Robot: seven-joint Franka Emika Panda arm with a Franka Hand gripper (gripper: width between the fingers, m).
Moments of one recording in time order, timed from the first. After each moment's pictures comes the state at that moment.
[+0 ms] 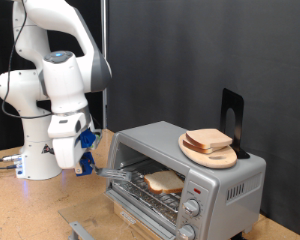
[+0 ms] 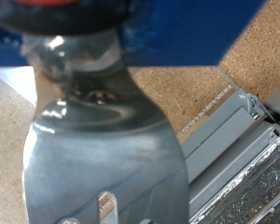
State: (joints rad) arm -0.14 -0.27 0.00 -2.71 0.29 2.45 -0.38
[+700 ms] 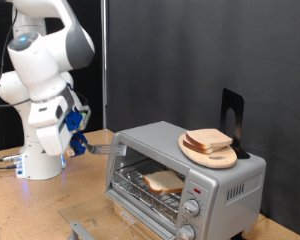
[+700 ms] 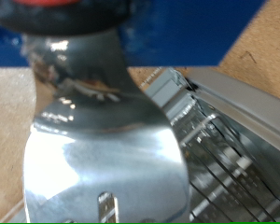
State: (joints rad) arm -0.15 -0.33 -0.15 -2.55 0.41 2.08 -0.54
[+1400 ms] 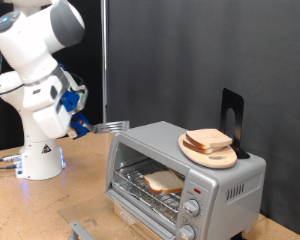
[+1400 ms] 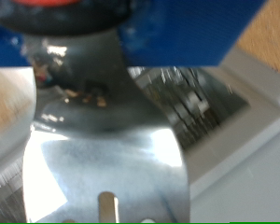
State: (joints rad) arm -0.11 -0.35 -0.17 -2.49 0.52 1.98 -0.62
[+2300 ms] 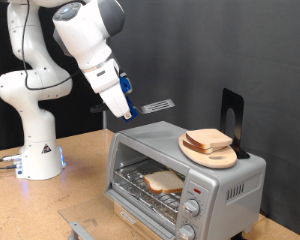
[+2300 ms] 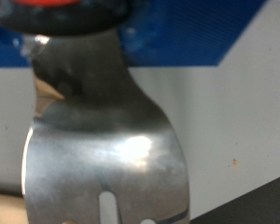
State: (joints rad) arm 0.02 -0.39 -0.01 -2.50 0.64 2.09 -0.63
